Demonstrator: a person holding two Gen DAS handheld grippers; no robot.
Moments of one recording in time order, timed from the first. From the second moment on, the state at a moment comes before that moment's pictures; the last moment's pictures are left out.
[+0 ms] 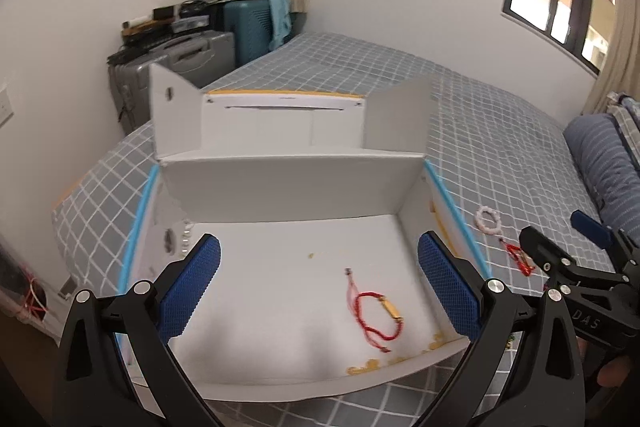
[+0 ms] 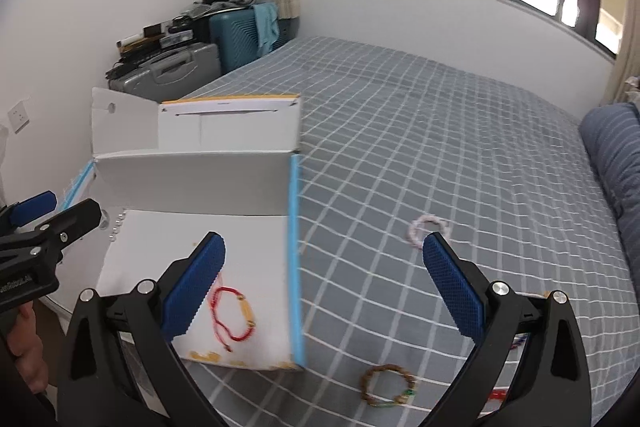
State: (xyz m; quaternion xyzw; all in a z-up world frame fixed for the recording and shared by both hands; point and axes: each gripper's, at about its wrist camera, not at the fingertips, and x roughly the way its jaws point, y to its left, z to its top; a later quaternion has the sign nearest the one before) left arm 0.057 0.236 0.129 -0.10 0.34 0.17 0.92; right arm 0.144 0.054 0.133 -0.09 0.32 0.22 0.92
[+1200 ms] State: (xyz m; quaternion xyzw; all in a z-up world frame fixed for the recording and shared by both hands) left arm 0.165 -0.013 0.071 -0.01 0.36 -0.03 0.93; right arm 0.115 -0.234 0.080 -0.01 0.35 -0.03 0.93
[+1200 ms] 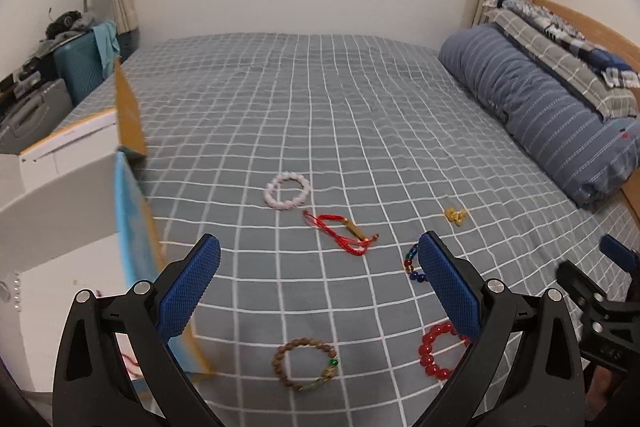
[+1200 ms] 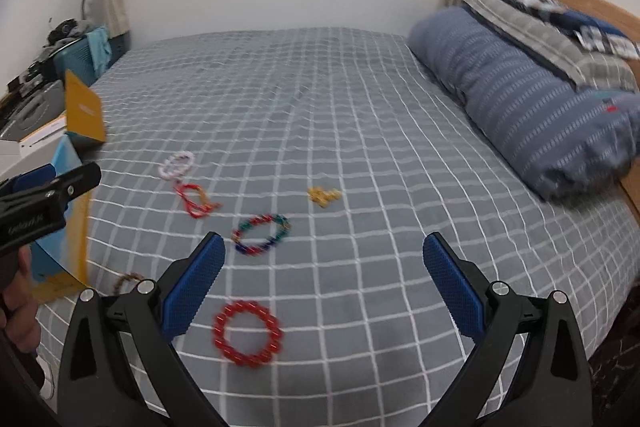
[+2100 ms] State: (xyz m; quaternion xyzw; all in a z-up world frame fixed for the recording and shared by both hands) left arm 0.141 -0.010 -0.037 0.02 0.43 -0.04 0.90; right arm 0.125 -0.226 -0.043 -0.01 0.45 0.02 0.89
